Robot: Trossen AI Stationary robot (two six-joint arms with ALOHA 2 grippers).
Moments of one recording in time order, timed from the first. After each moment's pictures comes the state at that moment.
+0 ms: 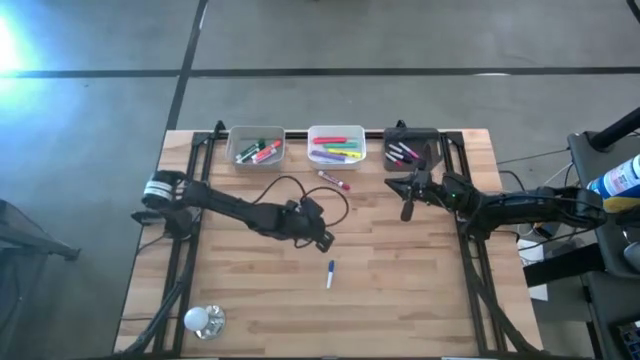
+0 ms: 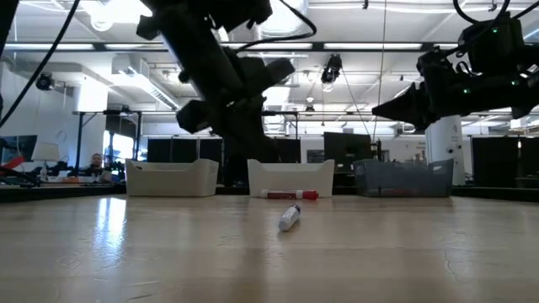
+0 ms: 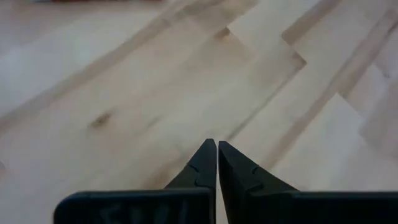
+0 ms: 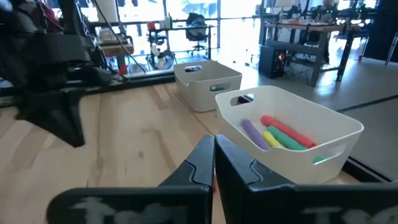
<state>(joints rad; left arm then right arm) -0.14 1.76 1.13 -0.30 -0.40 -0.89 -0.37 0.97 0.04 0.87 -0.01 0.05</state>
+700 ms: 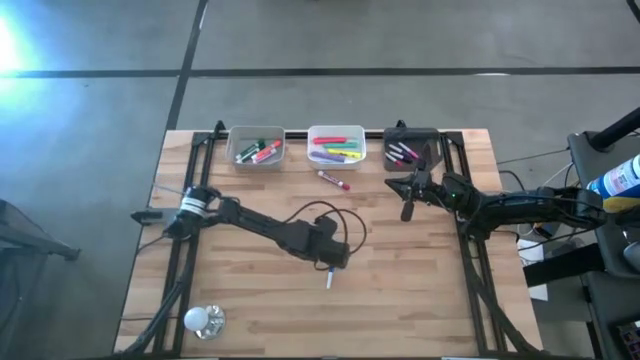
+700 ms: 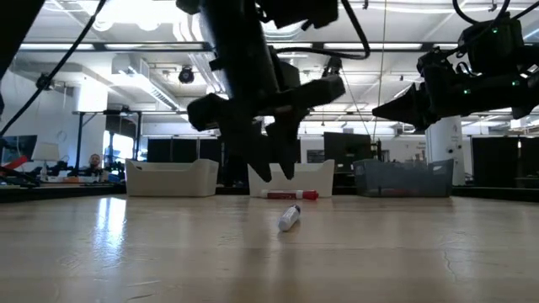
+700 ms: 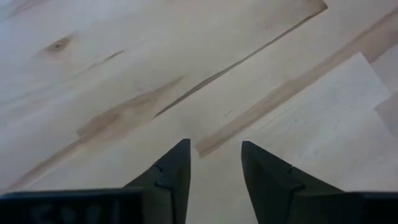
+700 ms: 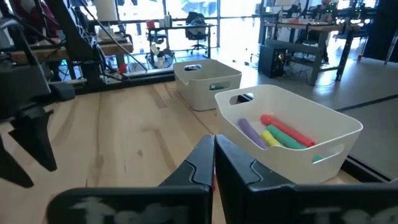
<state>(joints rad) -0.23 2.06 1.58 -0.77 -0.40 -1.19 -0.37 0.97 0.03 0.86 -0.01 0.05</state>
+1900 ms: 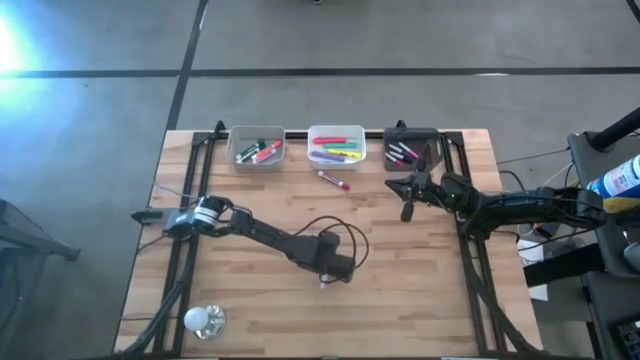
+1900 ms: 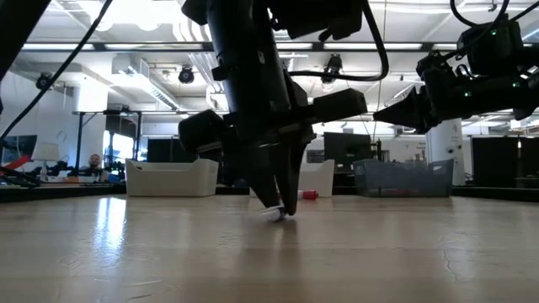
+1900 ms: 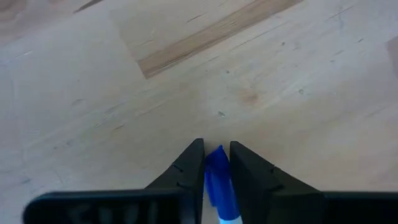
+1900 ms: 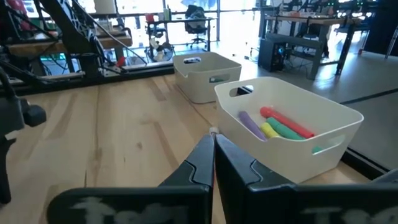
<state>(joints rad) -0.28 2.20 1.68 -0.79 -0.22 -1.37 -0.37 0.97 0.03 0.84 -0.01 0.05</state>
